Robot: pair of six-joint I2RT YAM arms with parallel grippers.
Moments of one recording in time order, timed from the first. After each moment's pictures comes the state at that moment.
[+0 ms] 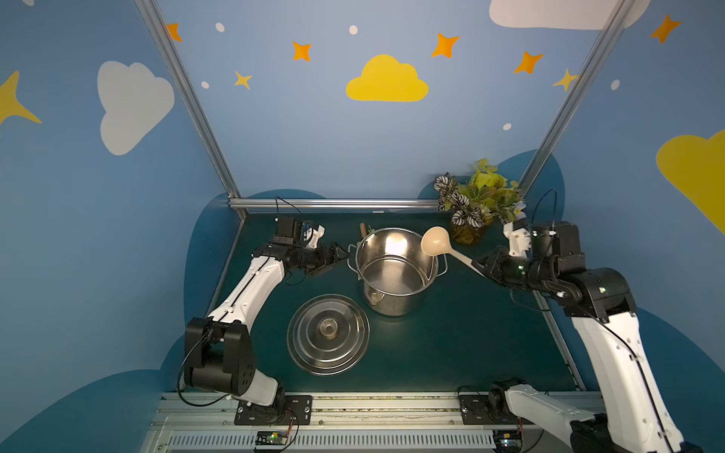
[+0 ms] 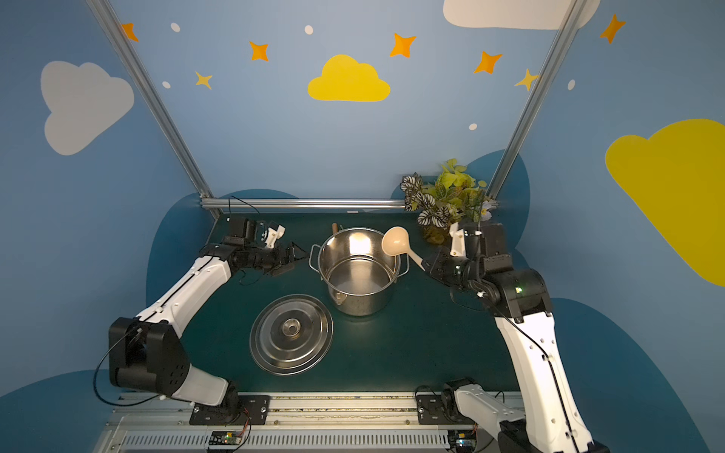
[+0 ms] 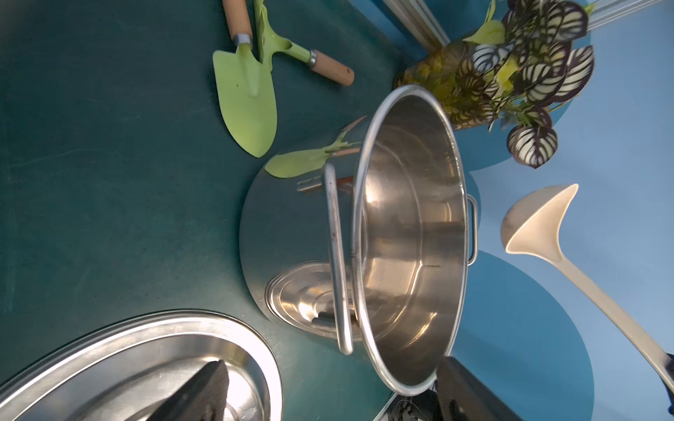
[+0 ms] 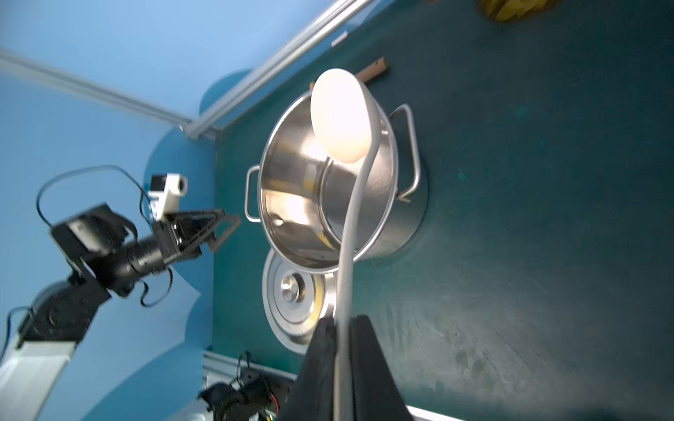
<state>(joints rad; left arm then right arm) -0.12 1.49 1.22 -0.62 0.70 -0.49 0.23 1.01 1.51 -1.17 -0.26 0.70</state>
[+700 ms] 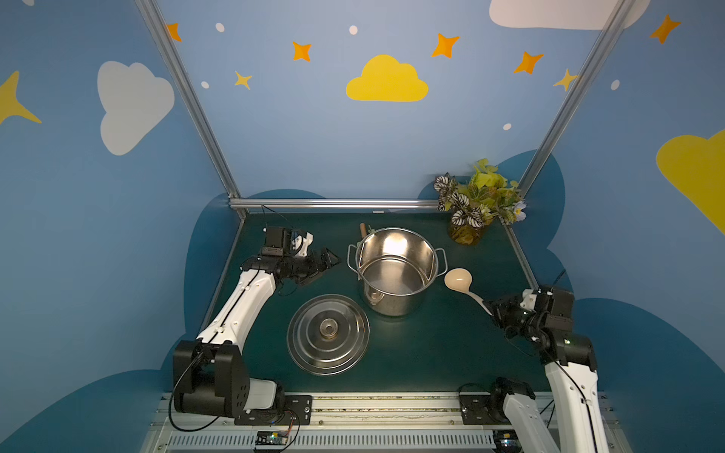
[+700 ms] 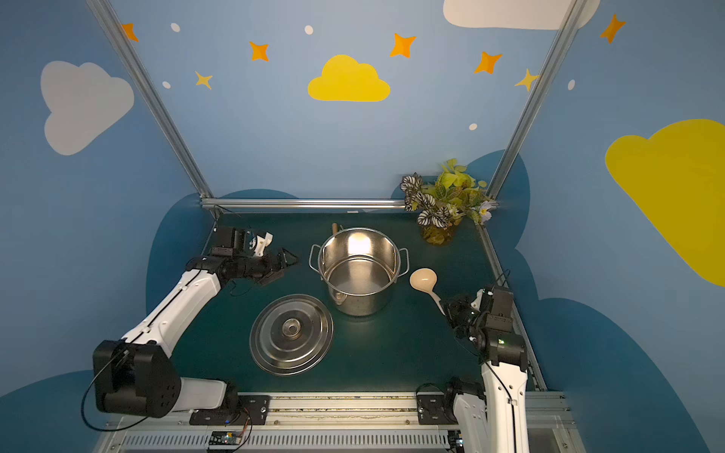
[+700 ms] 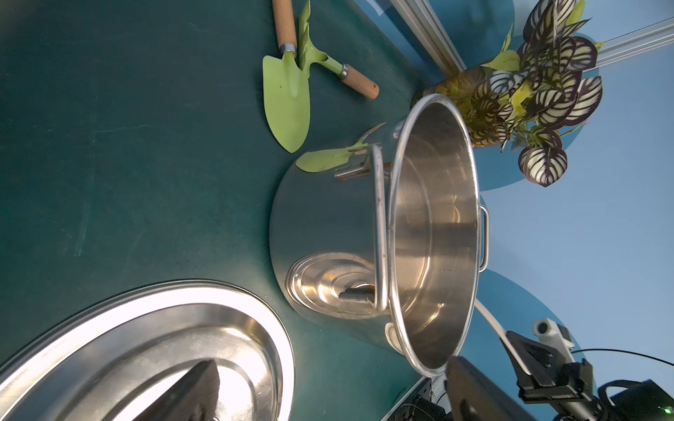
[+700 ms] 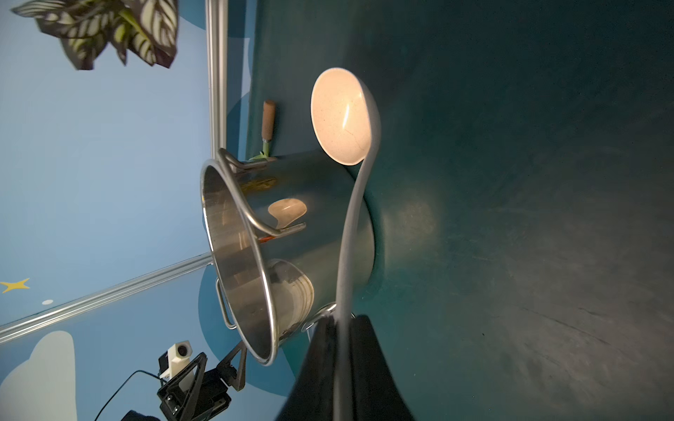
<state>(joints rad) -0.08 1.38 1.10 -0.61 0.66 -0.52 -0.15 0.67 0.72 -0.85 -0.47 1.06</state>
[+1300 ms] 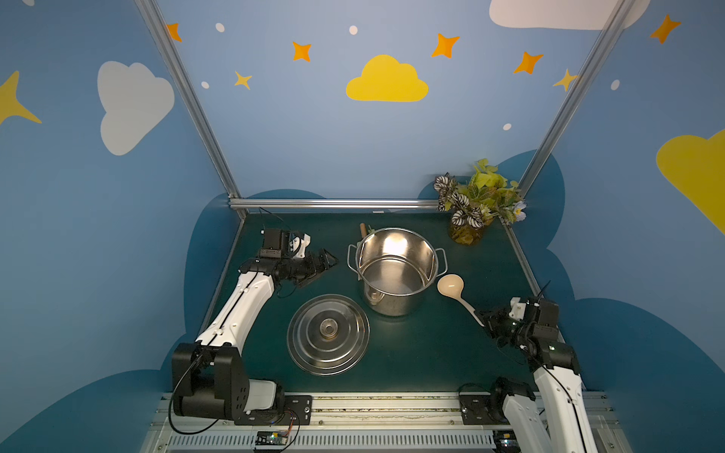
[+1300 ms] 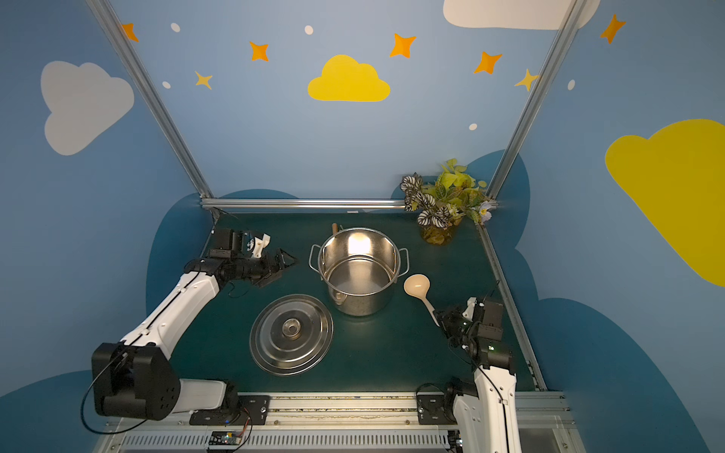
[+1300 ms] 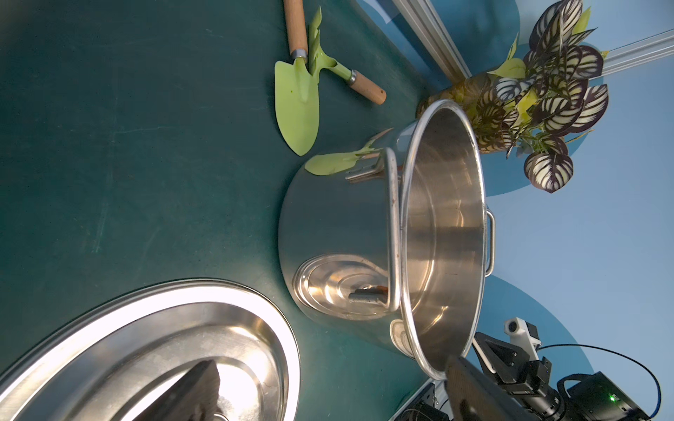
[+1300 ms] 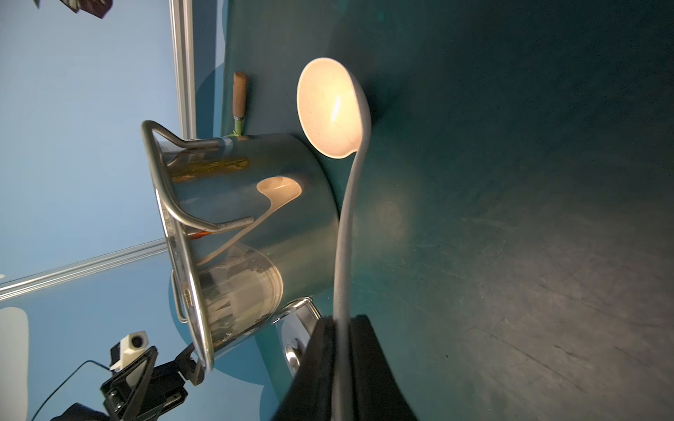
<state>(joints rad) -0.06 1.37 1.08 -0.60 0.65 -0.52 -0.15 0.63 0.53 -0.75 -0.49 0.96</state>
